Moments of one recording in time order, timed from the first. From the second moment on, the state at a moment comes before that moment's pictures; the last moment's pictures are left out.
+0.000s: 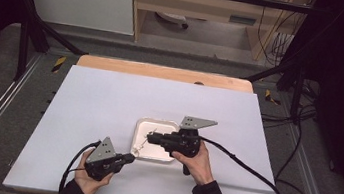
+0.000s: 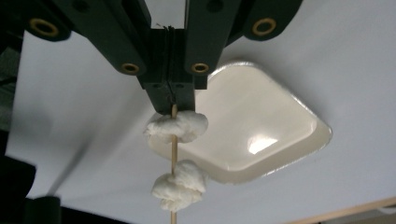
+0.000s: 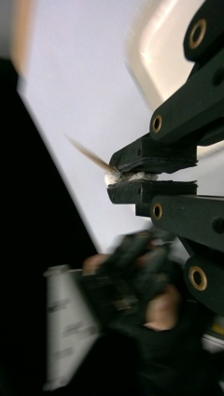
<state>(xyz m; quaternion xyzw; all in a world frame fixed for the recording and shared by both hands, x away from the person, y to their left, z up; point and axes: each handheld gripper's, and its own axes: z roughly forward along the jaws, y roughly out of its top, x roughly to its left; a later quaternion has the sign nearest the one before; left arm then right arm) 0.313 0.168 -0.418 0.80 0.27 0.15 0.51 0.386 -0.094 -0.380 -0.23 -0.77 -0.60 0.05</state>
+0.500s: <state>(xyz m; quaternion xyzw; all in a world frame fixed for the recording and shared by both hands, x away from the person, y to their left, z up) 0.317 0.173 -0.424 0.80 0.30 0.13 0.50 0.380 -0.103 -0.373 -0.25 -0.76 -0.60 -0.02</state>
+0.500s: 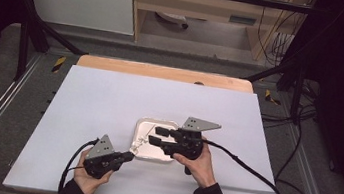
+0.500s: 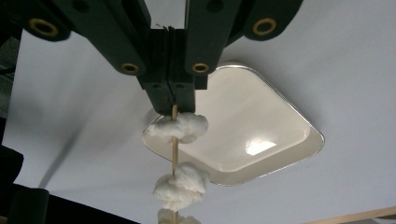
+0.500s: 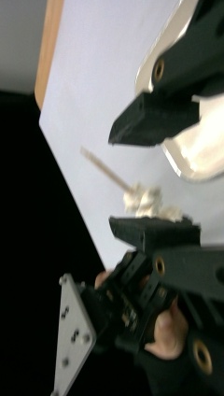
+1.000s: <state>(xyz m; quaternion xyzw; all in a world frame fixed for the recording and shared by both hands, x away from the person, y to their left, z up) 0.321 0.174 -0.415 0.79 0.32 0.13 0.50 0.382 -0.165 -0.407 -0.32 -0.79 -0.51 -0.10</state>
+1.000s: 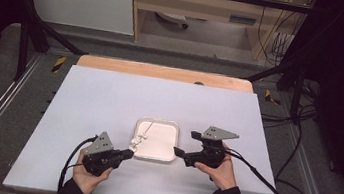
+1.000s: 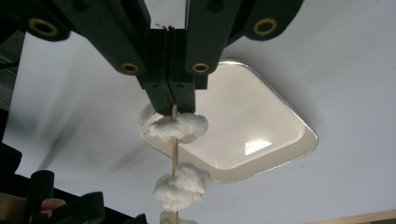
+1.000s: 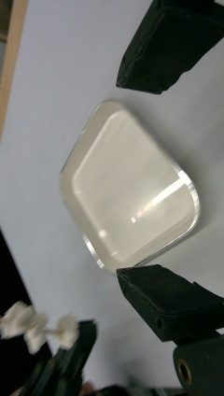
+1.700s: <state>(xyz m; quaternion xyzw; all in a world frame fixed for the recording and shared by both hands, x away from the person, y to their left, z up) 0.362 0.156 -0.398 0.82 0.36 0.10 0.43 0.369 -0.232 -0.444 -0.37 -0.80 -0.44 -0.13</state>
